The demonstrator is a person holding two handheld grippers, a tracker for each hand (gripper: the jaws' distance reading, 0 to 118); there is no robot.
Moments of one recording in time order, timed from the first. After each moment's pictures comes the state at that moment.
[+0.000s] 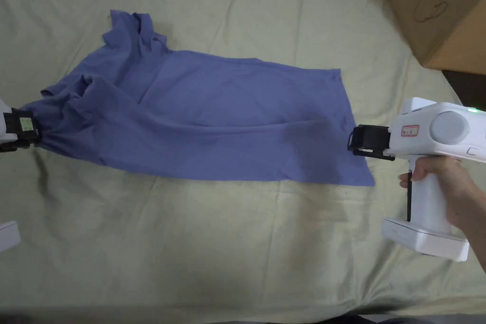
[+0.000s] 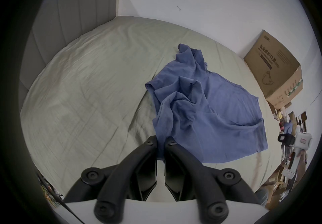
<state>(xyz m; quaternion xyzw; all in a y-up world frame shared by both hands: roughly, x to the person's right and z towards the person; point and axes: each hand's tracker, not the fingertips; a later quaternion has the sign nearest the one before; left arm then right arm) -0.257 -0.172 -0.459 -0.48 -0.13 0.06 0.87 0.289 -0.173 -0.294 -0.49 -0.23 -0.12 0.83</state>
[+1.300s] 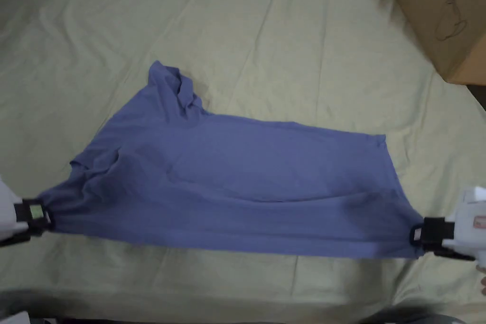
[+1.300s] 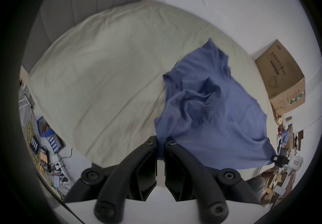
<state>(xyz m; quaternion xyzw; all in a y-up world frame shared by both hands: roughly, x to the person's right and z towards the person) -0.341 -0.201 -0.354 -0.55 -0.07 0.11 0.83 0.270 -0.204 -0.136 -0.52 -0.18 -0.24 0.80</state>
